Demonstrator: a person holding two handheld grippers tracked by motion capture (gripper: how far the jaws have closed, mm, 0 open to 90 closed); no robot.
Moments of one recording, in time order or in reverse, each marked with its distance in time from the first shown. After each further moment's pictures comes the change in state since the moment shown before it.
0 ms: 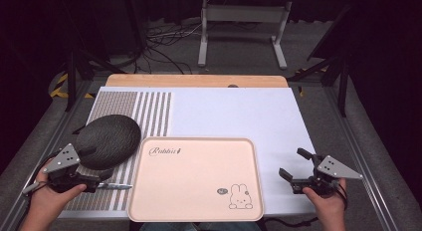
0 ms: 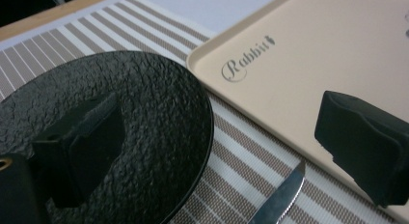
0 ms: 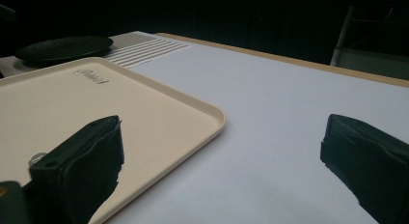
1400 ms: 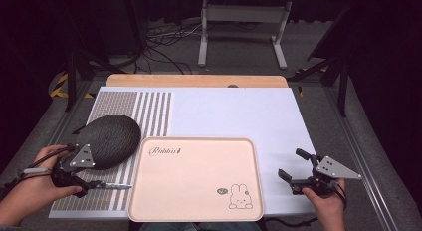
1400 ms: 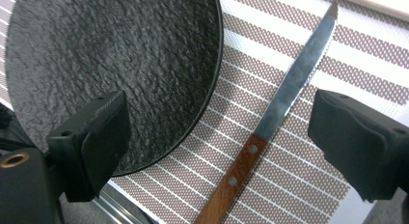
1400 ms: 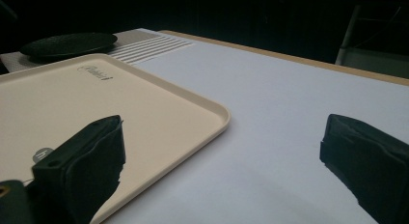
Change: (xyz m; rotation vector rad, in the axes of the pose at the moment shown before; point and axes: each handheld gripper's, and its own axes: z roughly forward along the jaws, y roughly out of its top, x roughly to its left) left arm 0.002 0.033 -0.001 0.610 0.003 0.351; right arm 0.001 -0.002 0.001 0.007 0.015 -0.008
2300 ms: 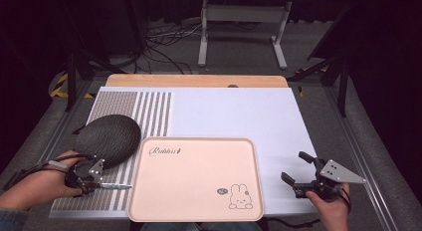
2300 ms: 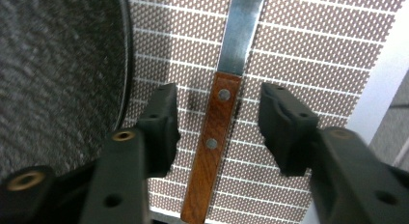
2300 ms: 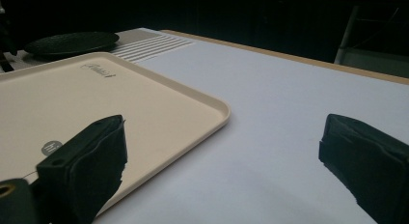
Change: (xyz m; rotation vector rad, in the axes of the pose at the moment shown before) left arm 0.002 0.007 0.039 0.353 -0.203 0.321; right arm 0.002 -0.003 -0.012 -0.004 -0.003 -0.004
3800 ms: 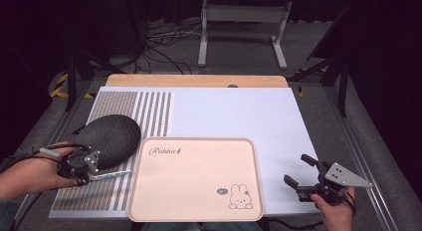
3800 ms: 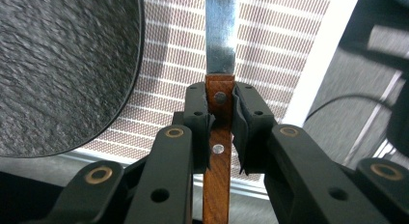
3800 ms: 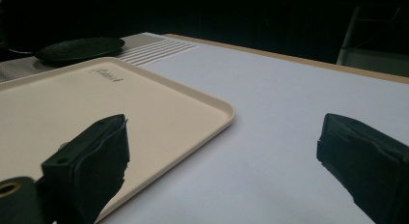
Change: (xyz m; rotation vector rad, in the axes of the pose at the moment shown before) left arm 0.007 -0.001 -0.049 -0.008 -0.105 -0.111; right arm 0.003 0.002 -0.010 -0.010 0.008 0.015
